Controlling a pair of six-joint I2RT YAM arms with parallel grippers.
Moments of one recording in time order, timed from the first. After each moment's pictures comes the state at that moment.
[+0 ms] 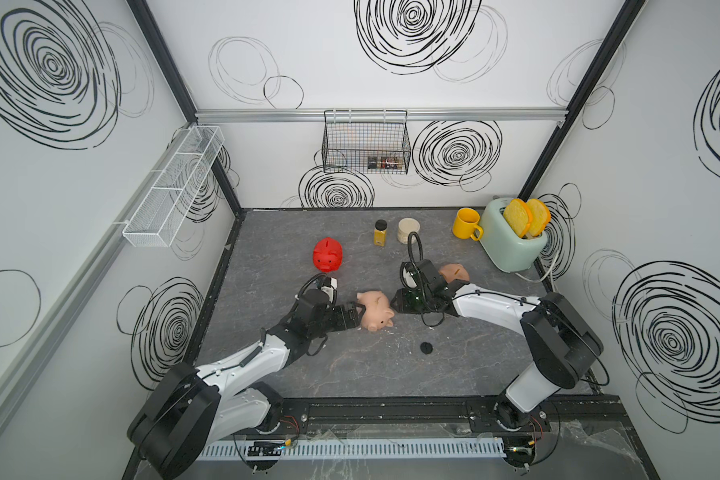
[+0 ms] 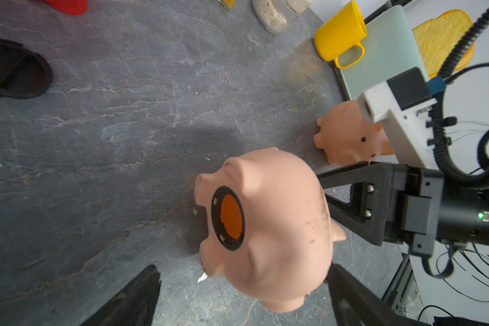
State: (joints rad) left arm -0.54 1.16 0.40 0.15 0.22 -0.75; right arm 0.68 1.63 0.90 -0.23 -0.21 0.63
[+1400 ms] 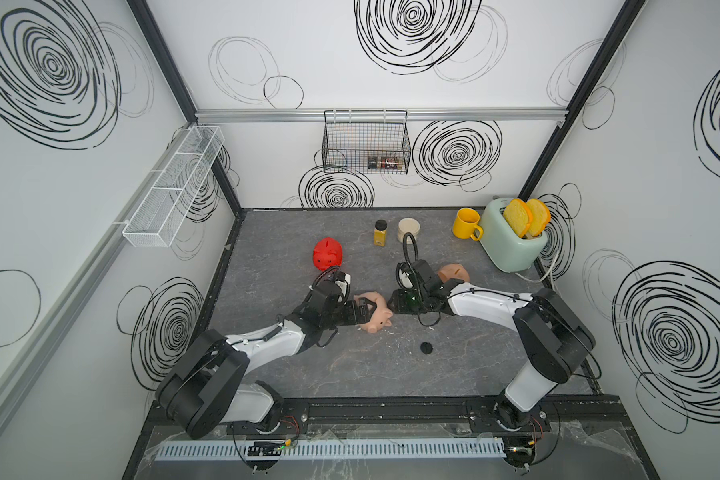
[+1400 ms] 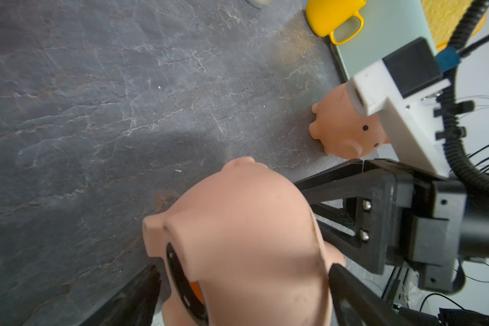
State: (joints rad) left arm -0.57 1.37 0.50 0.23 0.27 -0.69; right arm 0.70 1.68 0.92 -0.22 -0.23 0.62
